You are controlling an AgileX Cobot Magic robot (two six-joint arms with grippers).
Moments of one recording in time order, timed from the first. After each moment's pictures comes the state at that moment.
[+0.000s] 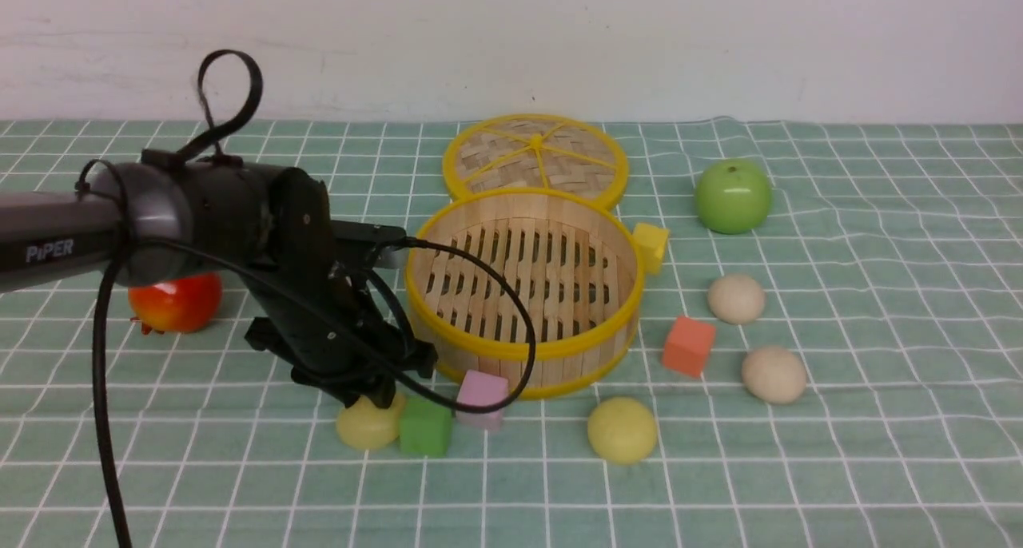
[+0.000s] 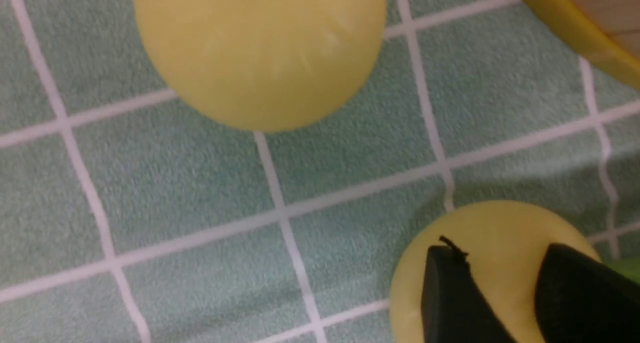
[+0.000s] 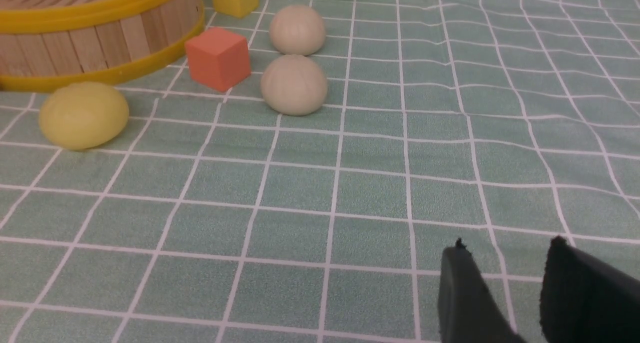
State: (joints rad) right arm 0.05 -0.01 0.01 0.05 0.38 -0.03; left arm -0.34 1.92 -1.29 -0.10 0.70 -0.04
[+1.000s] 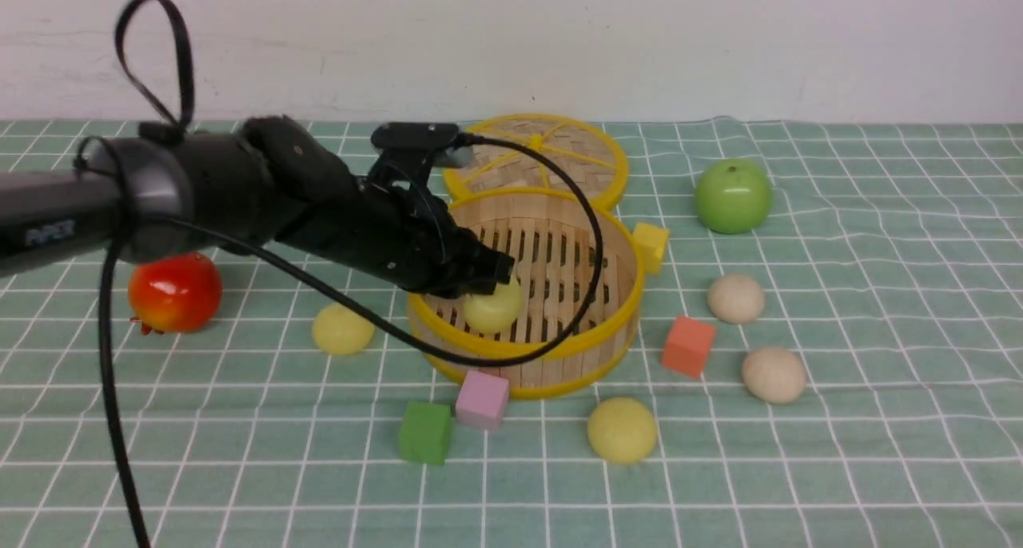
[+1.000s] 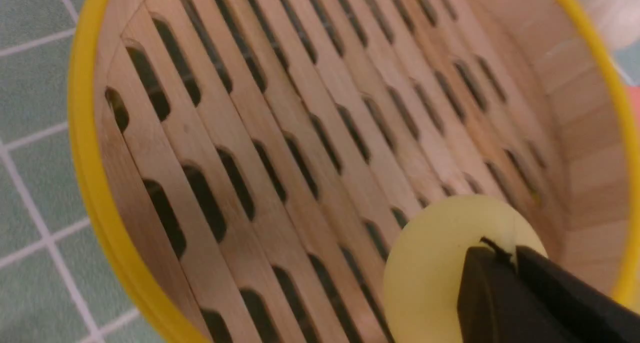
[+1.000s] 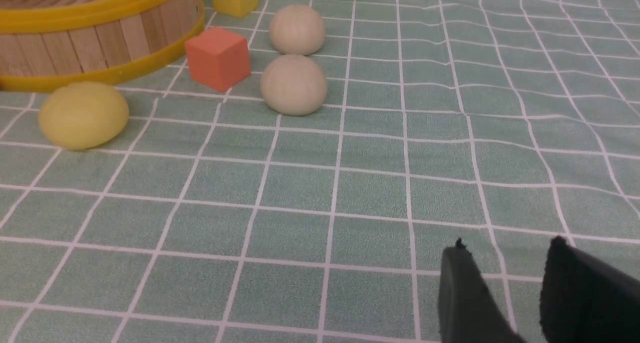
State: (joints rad) right arm 0.05 -0.01 0.01 0.05 0.38 -0.03; left arm -0.34 1.93 -1.36 -0.82 0.43 0.71
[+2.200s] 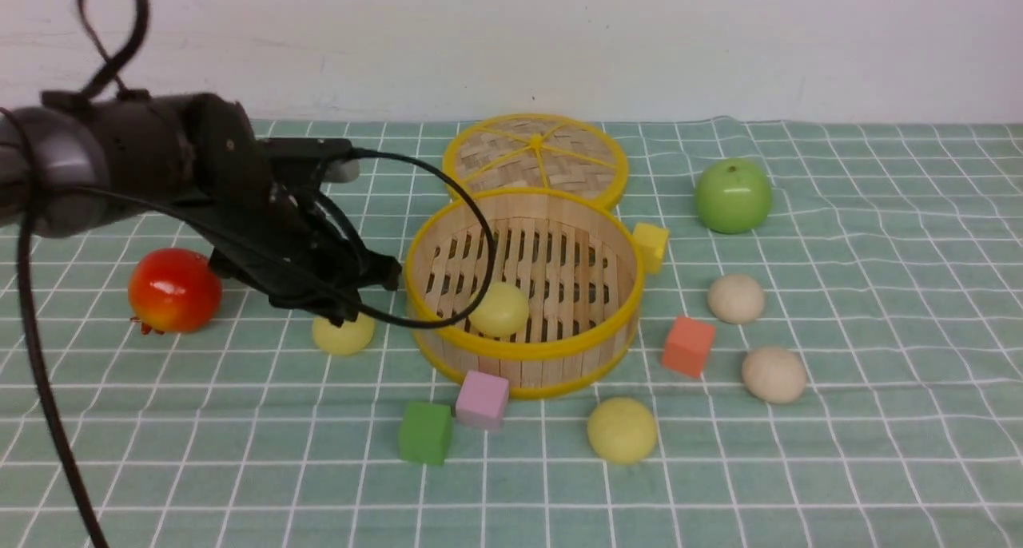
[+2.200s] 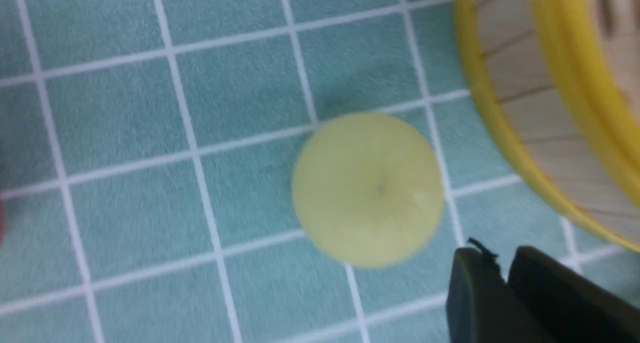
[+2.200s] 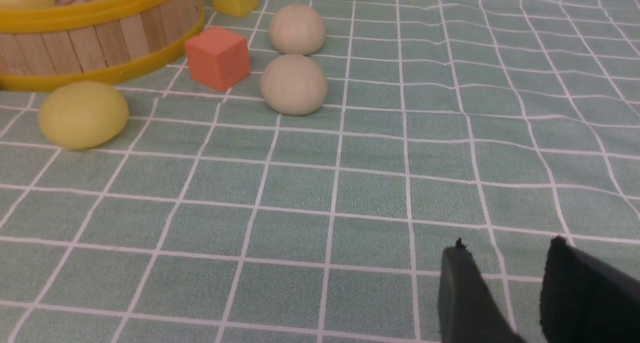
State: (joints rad) right arm 0.05 -0.01 0.01 0.05 0.38 -0.03; left arm -0.23 1.89 -1.37 -0.17 0.62 0.05
